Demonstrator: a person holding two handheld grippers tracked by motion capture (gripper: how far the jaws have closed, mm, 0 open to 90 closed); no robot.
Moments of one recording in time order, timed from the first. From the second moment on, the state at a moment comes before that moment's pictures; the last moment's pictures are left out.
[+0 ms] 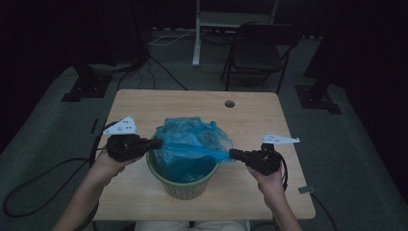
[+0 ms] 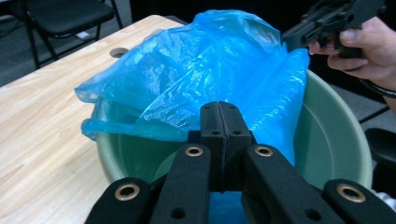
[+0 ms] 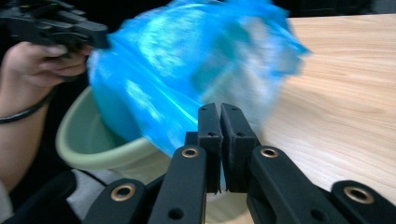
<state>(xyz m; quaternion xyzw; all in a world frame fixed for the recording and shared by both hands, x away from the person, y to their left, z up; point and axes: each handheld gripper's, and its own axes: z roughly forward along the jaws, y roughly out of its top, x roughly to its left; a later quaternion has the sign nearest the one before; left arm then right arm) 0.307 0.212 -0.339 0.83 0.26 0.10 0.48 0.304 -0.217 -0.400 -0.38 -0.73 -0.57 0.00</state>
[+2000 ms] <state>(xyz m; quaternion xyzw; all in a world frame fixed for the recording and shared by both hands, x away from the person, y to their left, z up) 0.342 0.120 -0.302 0.85 0.28 0.11 0.43 0.312 -0.073 -0.331 -0.22 -0.83 -0.52 -0.05</state>
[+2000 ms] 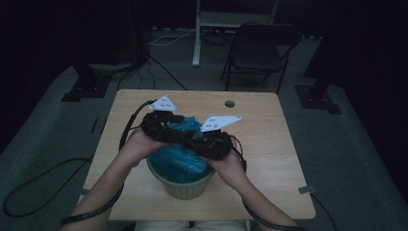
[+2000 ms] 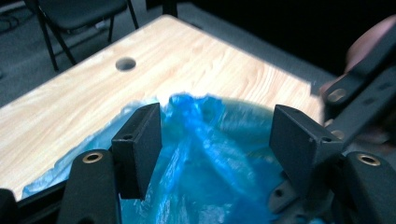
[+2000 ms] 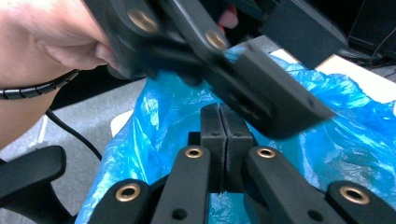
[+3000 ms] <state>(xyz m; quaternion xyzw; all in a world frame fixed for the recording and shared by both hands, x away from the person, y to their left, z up) 0.324 0.179 -0.279 0.76 0.30 0.17 0.55 0.340 -0.152 -0.321 -0.33 -0.72 -0.60 -0.05</state>
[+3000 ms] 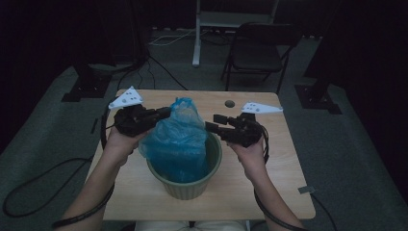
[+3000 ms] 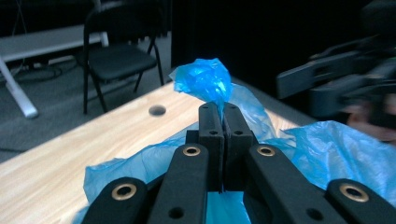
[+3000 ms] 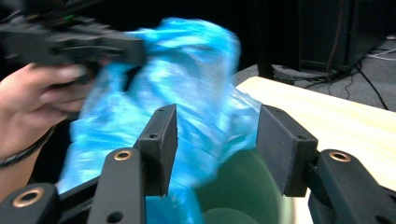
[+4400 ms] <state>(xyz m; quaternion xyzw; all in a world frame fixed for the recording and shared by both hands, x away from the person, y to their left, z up) 0.202 0.161 -0.345 0.81 0.19 0.06 0.55 0.263 -0.214 -0.390 -0.32 -0.73 -0.60 0.06</state>
